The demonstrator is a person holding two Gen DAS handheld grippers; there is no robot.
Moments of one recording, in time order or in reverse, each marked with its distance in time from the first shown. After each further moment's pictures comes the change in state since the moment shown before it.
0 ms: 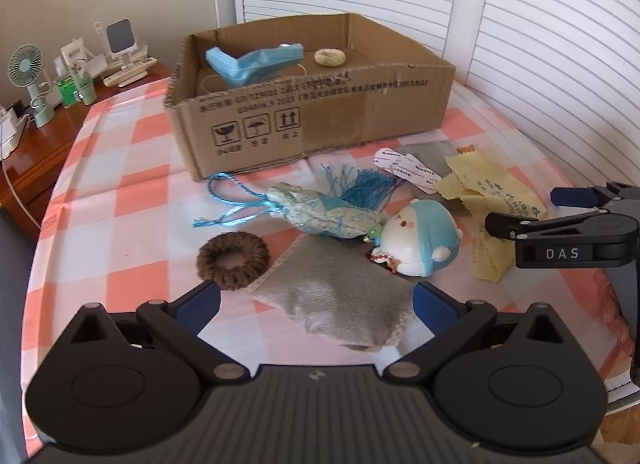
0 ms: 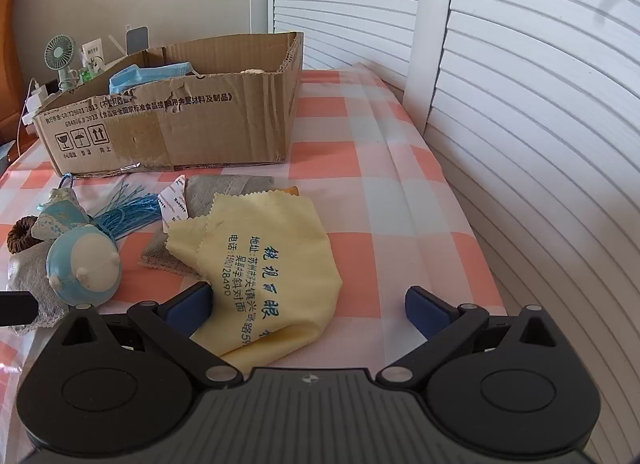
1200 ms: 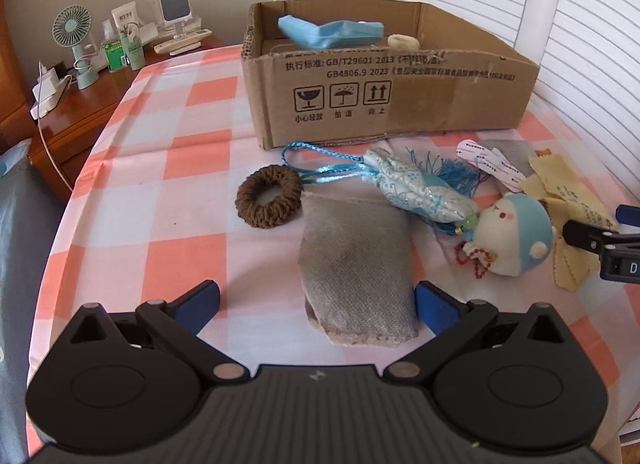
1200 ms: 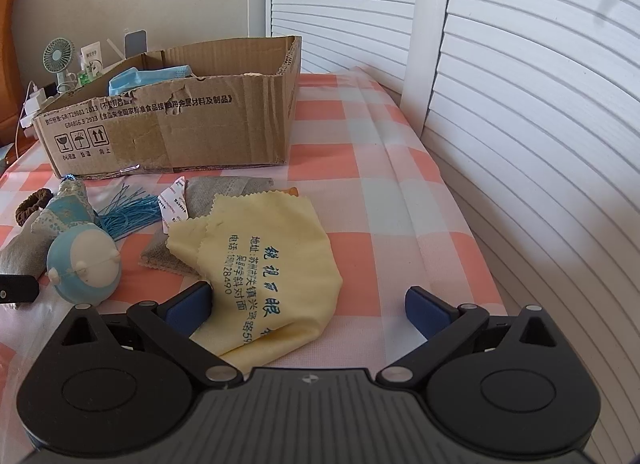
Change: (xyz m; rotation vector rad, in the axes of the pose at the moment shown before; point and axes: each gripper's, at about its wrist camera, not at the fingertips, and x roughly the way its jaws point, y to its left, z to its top) left arm 0.018 0.035 -0.011 -0.111 0.016 0.112; right arm -0.002 0.001 0.000 0.003 -0.013 -0.009
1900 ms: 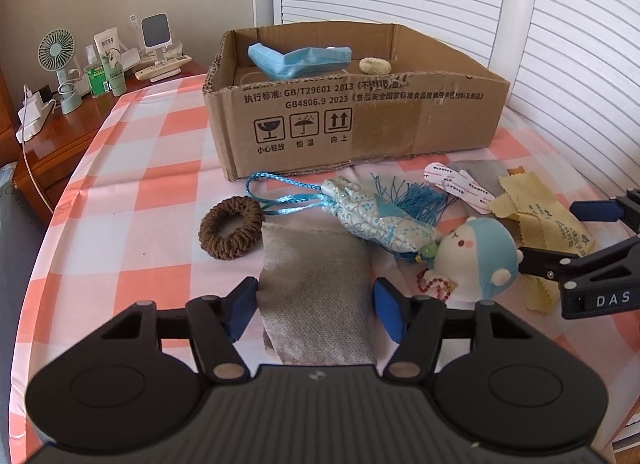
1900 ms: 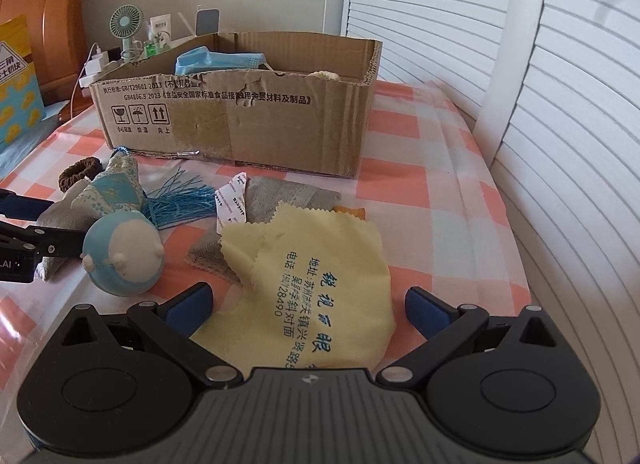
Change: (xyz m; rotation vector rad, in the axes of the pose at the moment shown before) left arm -0.003 -0.016 0.005 0.016 -0.073 -0.047; right arm 0.013 0.015 0.014 -0.186 0.010 0.153
